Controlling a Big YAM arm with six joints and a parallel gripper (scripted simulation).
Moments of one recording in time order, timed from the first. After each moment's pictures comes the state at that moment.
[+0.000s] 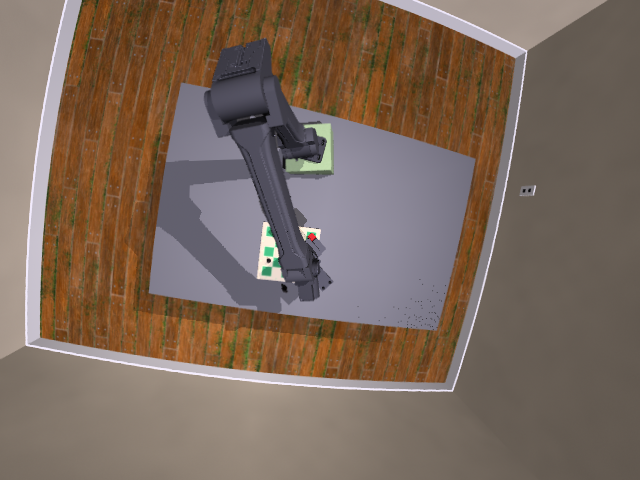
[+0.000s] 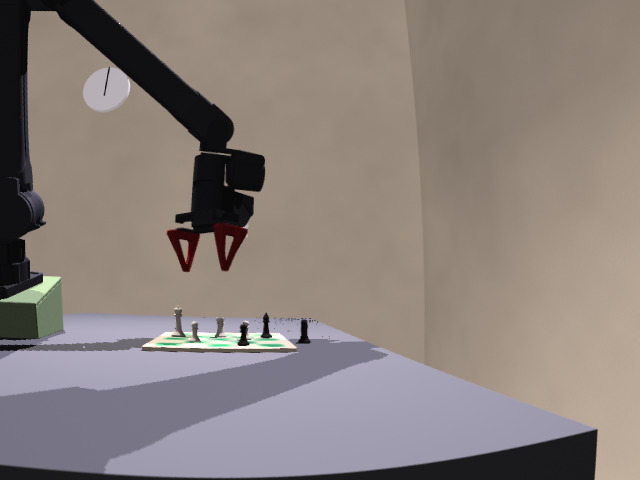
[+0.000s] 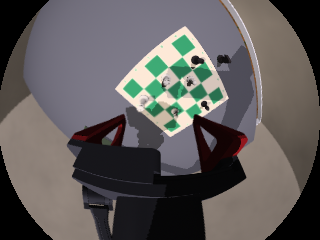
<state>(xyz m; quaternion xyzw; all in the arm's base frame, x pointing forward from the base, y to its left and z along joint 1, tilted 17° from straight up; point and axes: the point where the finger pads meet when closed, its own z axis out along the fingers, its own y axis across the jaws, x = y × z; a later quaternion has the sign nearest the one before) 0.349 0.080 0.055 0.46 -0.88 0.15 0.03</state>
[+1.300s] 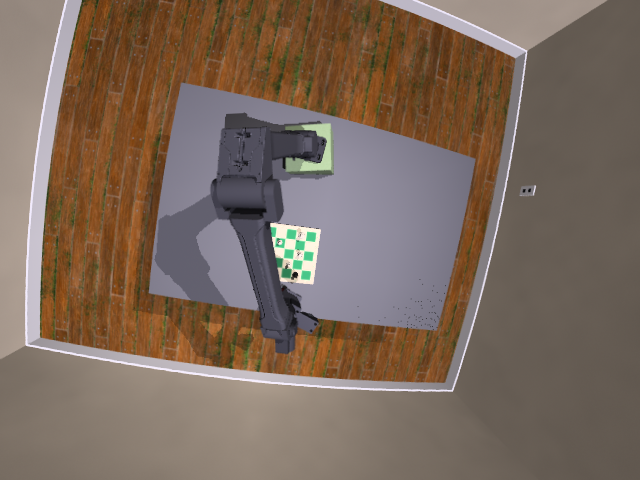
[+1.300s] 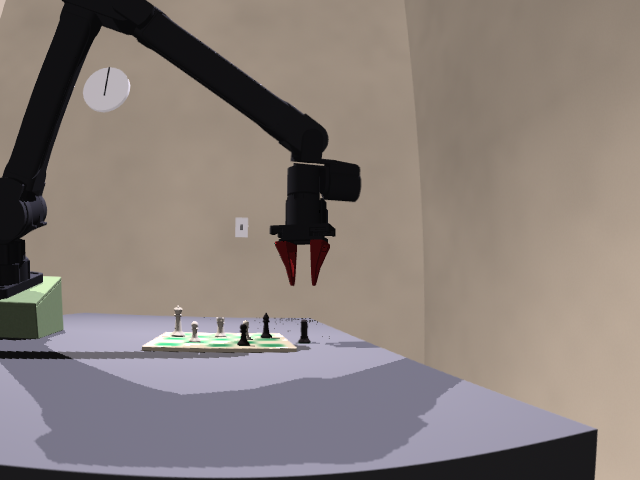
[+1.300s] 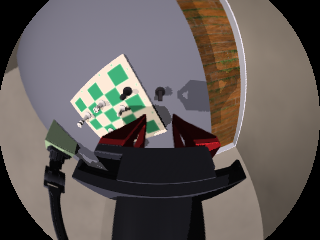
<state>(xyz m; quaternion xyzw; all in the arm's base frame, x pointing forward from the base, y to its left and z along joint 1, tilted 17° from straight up) 0.521 0.065 0.050 0.58 -0.80 0.14 0.05</state>
